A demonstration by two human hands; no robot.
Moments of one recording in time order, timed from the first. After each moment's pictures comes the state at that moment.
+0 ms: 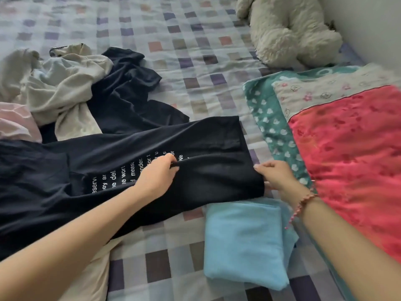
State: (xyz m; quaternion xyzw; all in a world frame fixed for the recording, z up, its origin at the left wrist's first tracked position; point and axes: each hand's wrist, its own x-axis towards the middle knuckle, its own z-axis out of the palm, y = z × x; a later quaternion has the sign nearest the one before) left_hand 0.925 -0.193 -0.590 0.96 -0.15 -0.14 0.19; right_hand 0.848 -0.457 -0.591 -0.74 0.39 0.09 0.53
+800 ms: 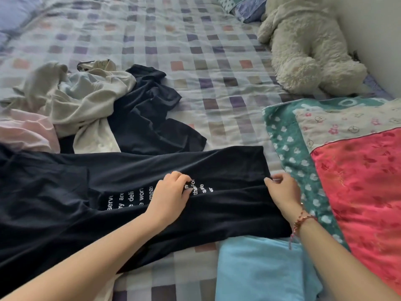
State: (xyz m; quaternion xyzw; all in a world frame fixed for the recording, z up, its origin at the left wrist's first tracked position) left_hand 0.937 -0.183 -0.609 0.95 -0.21 -0.03 0.22; right_hand 0.902 -0.448 -0.604 -0.83 0.41 0.01 0.37
